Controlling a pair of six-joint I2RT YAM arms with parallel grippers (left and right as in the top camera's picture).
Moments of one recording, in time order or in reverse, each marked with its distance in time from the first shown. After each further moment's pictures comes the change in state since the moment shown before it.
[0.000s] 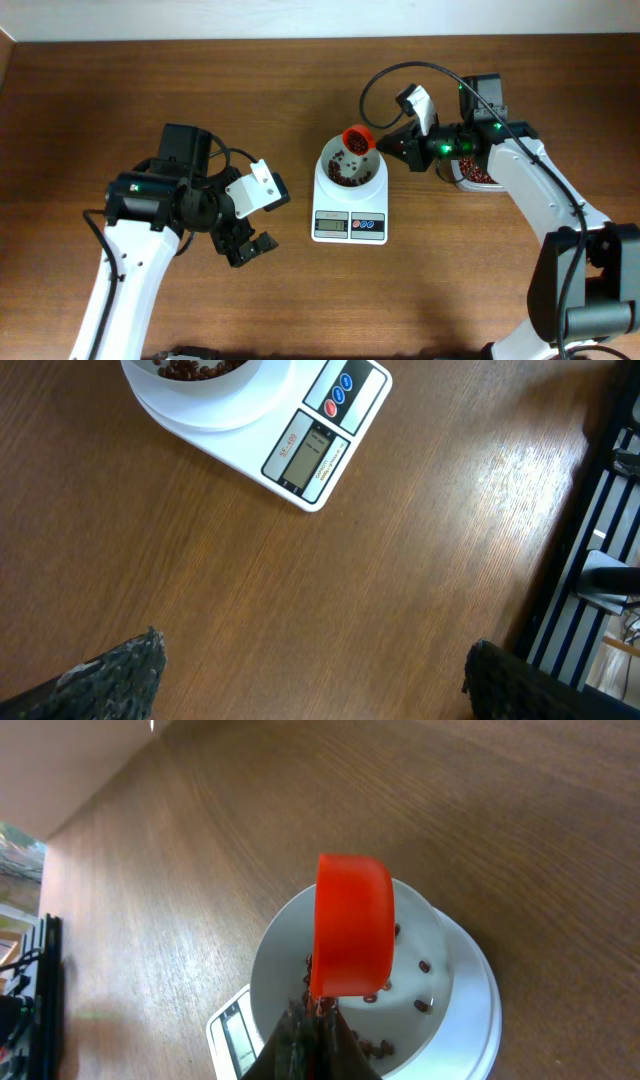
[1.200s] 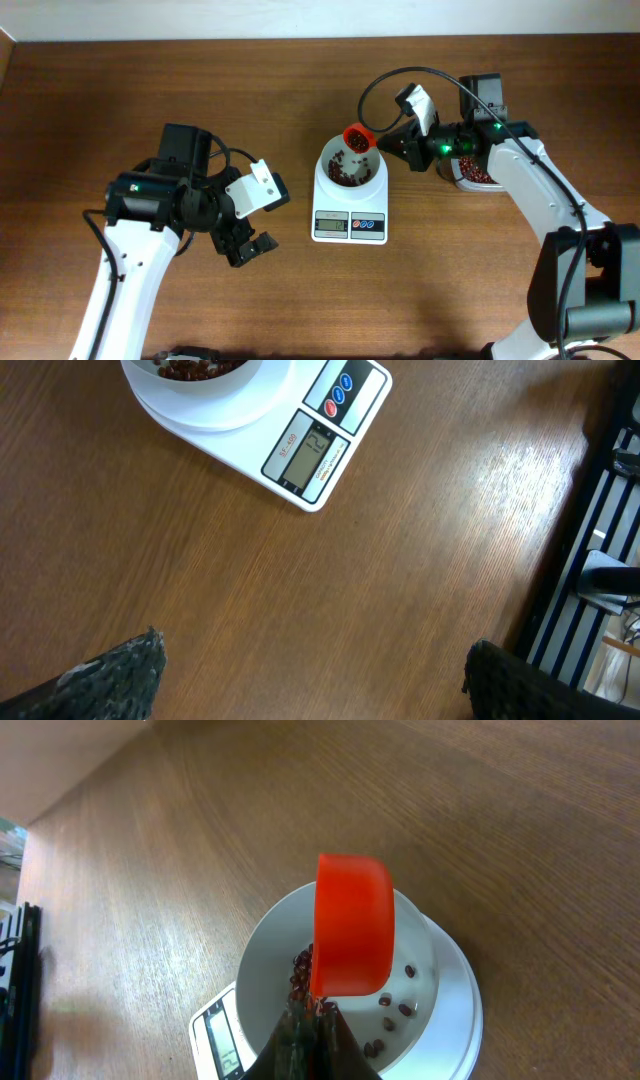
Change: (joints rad) left arm 0.000 0.000 0.000 0.000 0.000 0.000; right arm 0.000 0.000 0.000 0.012 0.015 -0.042
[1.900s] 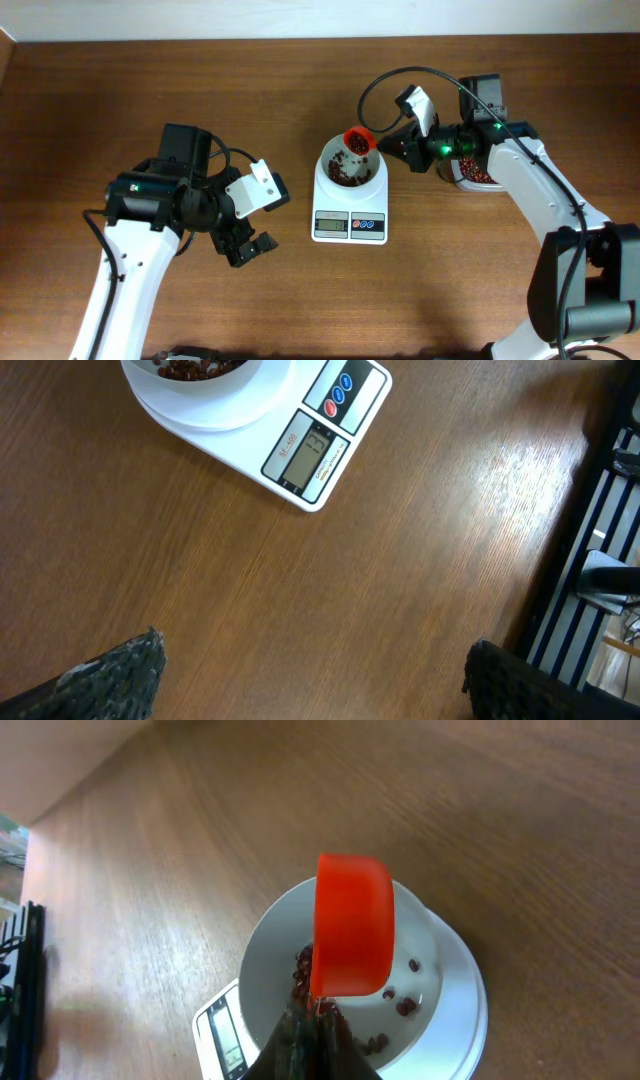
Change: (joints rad) left arm 0.000 0.000 0.000 0.000 0.000 0.000; right arm 0.000 0.000 0.000 -0.014 0.001 0.000
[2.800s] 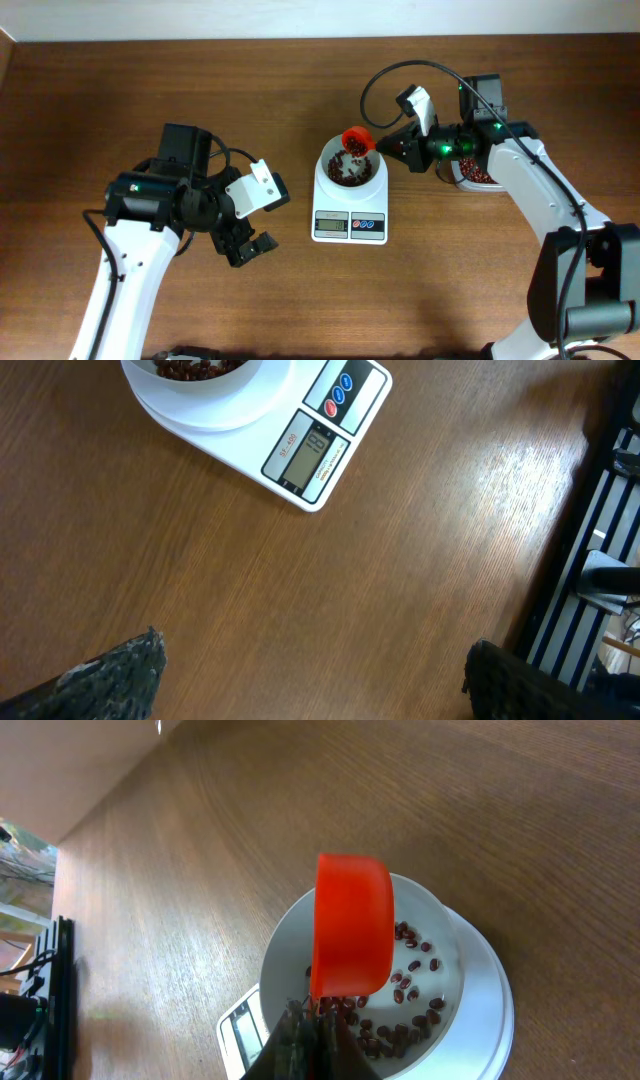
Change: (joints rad) left arm 0.000 0.000 0.000 0.000 0.000 0.000; right arm 0.000 0.000 0.000 -0.009 -0.031 0.057
